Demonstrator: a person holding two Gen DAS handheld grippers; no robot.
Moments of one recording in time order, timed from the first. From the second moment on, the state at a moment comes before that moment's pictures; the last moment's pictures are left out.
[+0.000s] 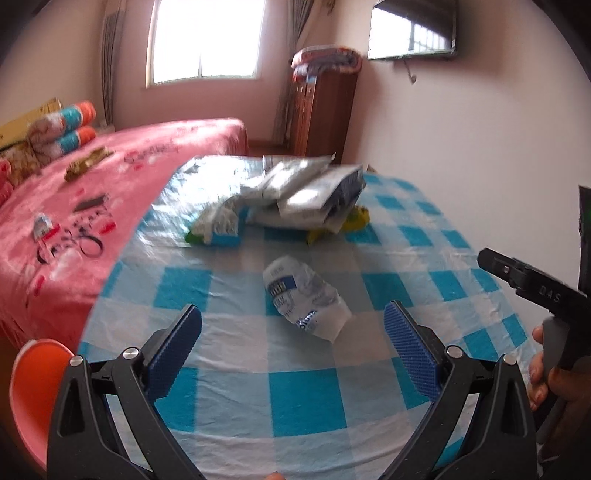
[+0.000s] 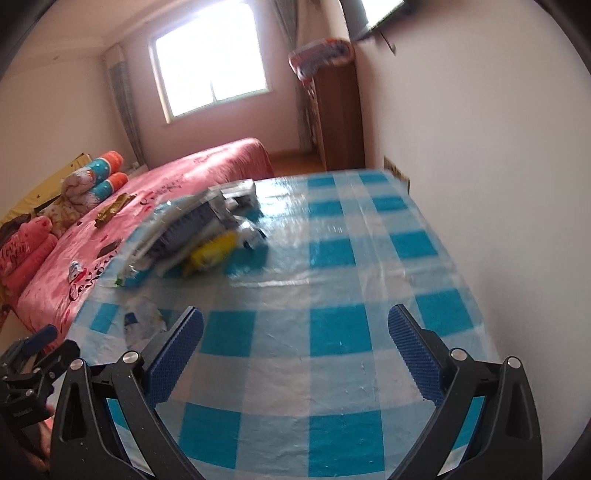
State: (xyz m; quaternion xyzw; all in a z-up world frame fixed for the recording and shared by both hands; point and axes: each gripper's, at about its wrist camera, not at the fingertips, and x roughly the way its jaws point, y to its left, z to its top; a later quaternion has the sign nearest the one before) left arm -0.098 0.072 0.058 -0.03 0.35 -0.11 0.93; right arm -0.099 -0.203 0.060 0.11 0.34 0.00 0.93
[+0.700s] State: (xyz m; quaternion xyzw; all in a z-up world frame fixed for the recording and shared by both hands) left arm -0.015 0.103 0.057 -0.03 0.39 -0.07 0.92; right arm -0.071 -0.196 0.041 0.19 0.36 0.16 0.90
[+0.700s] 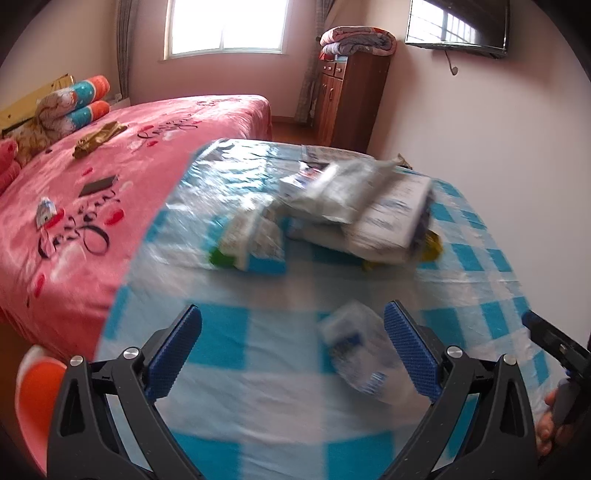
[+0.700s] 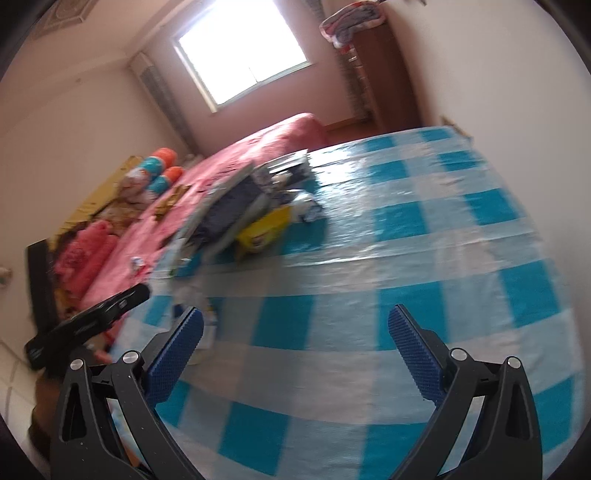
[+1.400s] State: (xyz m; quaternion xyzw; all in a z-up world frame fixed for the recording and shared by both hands) left arm 0.097 0.125 0.025 0.00 0.43 -0.10 0.90; right arm -0.020 -0.153 0.064 0.22 0.36 0.27 0.86
